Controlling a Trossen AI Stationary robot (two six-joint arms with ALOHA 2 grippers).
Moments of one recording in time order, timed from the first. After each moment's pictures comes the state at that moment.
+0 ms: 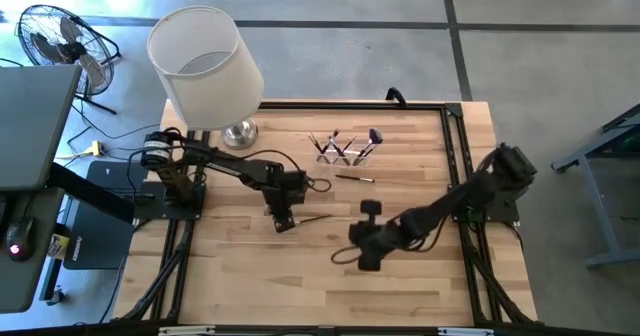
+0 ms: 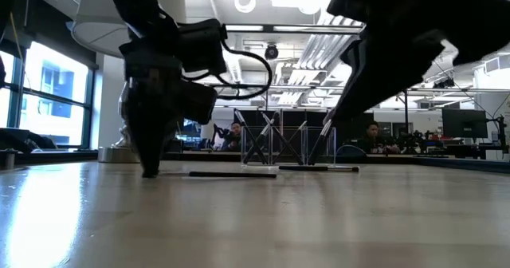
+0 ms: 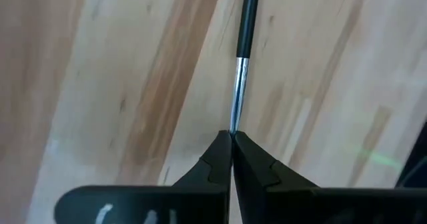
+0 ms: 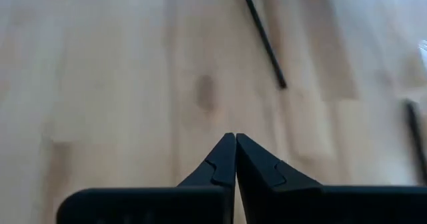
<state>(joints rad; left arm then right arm) 0.03 1.75 0.92 -0.43 0.47 -0.40 0.46 1.70 0.97 -0.25 0.44 0.37</state>
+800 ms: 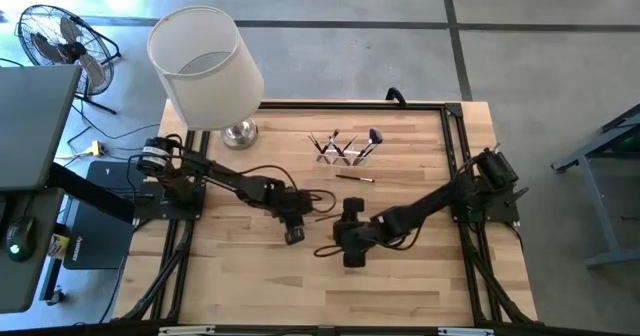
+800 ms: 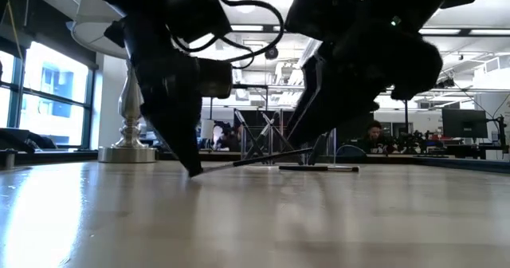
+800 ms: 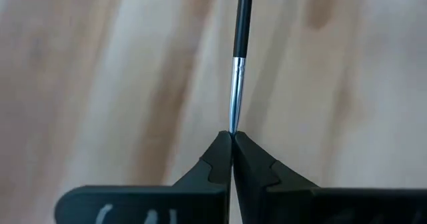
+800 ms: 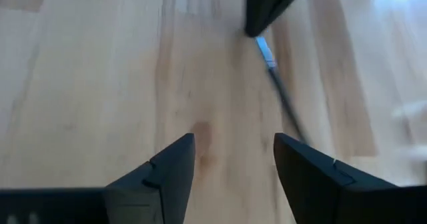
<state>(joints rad) -0.14 1.75 0.94 -0.23 0.08 -0.45 0.39 1.84 1.06 -0.15 0.41 0.21</state>
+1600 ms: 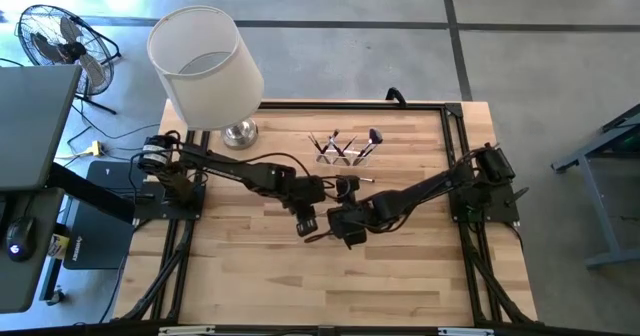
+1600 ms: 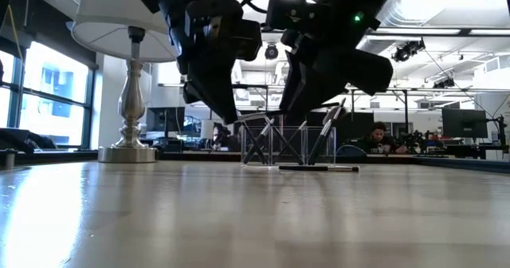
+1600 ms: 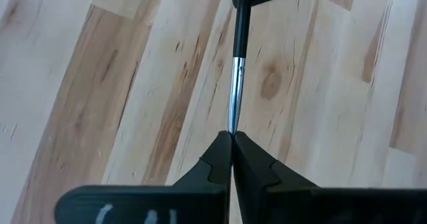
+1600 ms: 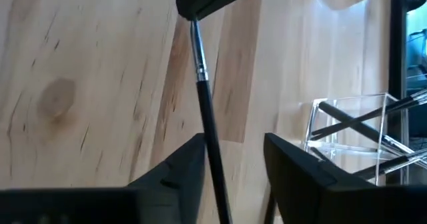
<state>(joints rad) -0.09 1.74 1.20 -0.48 0.11 -0.45 0.29 1.84 1.25 -0.52 0.53 -0.10</state>
